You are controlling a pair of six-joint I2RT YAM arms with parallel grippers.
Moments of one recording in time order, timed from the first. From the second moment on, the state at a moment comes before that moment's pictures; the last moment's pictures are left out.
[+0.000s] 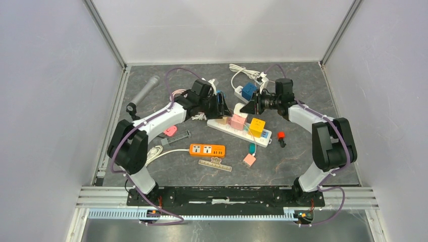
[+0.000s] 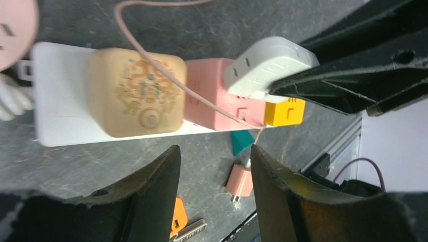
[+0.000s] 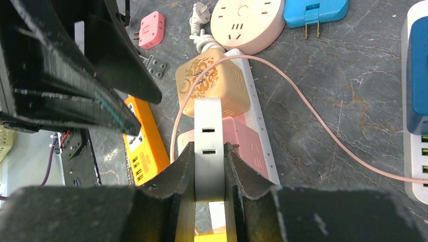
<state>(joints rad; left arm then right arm) -0.59 1.69 1.24 -0.30 0.30 -0.66 0.20 1.67 0.98 0.08 -0.92 0.10</state>
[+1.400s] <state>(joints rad) -0.66 1.72 1.06 -0.05 0.26 -0.78 0.22 1.58 0.86 0.15 -0.88 0.15</state>
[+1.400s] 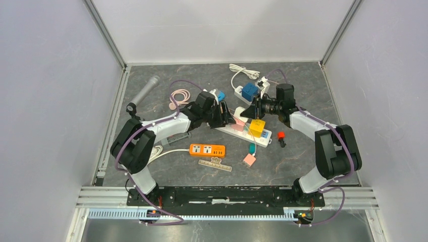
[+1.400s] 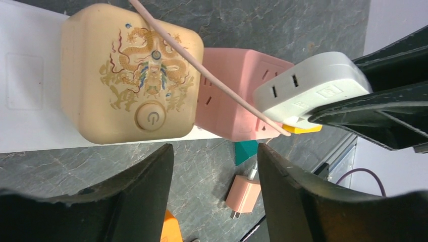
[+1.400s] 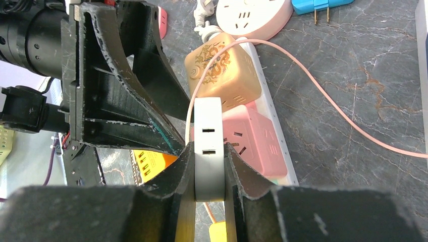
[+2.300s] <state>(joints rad) -0.67 1.75 1.11 -0.12 0.18 -0.82 0.22 1.46 0.90 0.14 -0.75 0.19</state>
